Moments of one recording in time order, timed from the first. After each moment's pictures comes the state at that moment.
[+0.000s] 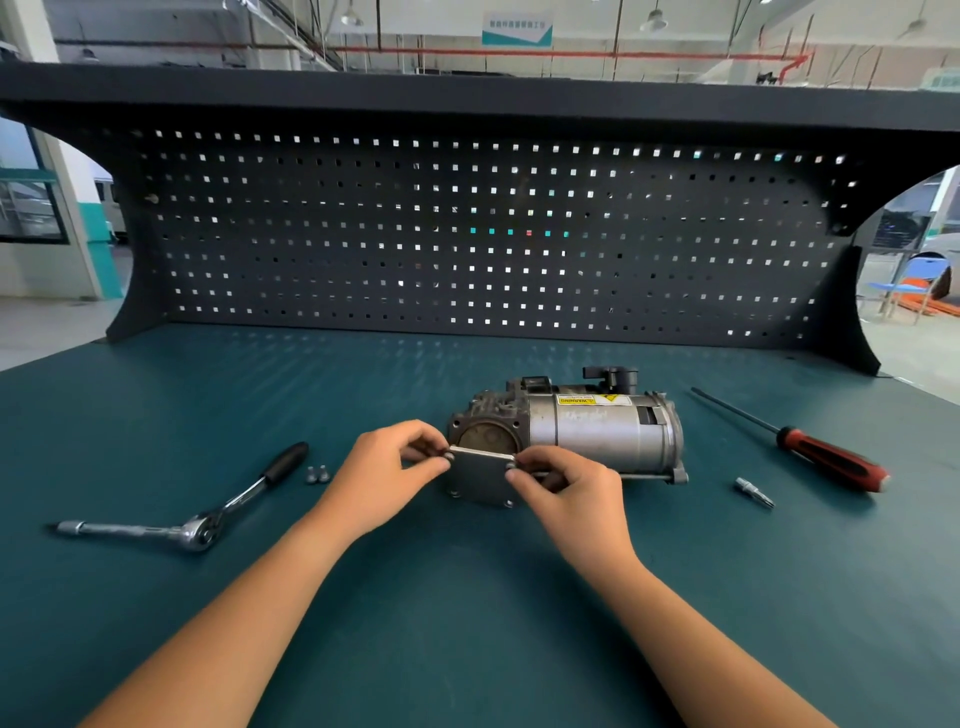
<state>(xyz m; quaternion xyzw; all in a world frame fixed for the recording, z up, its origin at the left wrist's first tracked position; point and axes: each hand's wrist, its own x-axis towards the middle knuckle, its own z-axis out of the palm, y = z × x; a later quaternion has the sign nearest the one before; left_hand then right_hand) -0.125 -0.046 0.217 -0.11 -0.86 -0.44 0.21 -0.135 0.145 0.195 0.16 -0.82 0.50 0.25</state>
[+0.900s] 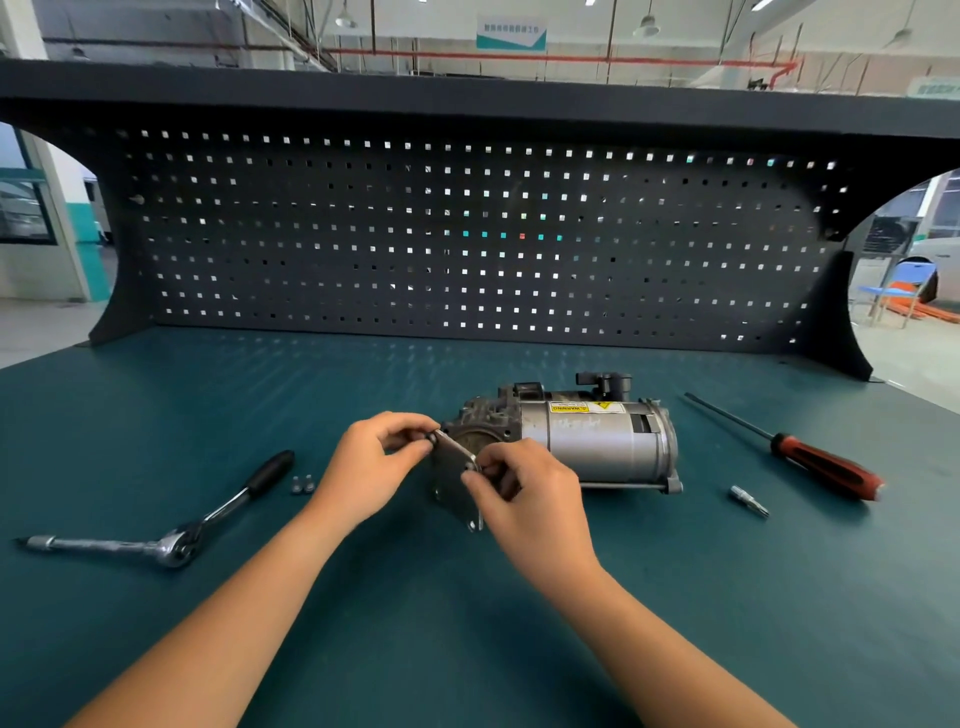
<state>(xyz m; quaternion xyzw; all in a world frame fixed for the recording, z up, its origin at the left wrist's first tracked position) -0.141 -0.043 0.219 -0.08 -0.81 -0.53 0.24 -0.121 0.120 0.212 0.23 -0.83 0.41 0.30</state>
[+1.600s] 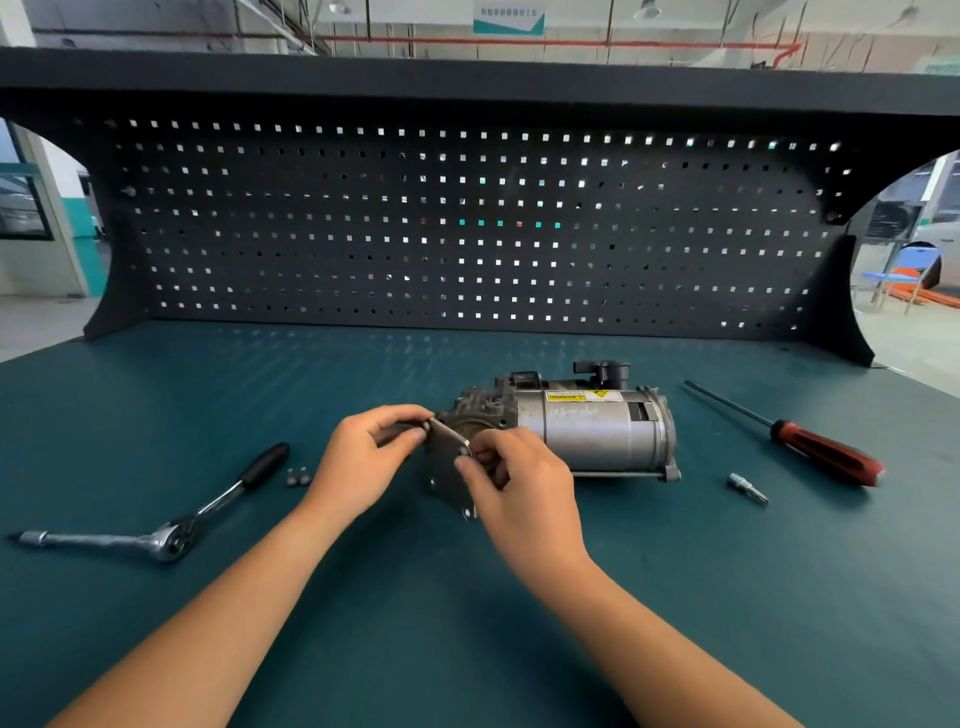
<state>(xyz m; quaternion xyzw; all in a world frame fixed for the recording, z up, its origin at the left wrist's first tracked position) -0.143 -0.046 0.213 -0.08 -0.79 -0.55 0.25 -0.117 0.115 0.214 0.23 -0.83 0.41 0.31</state>
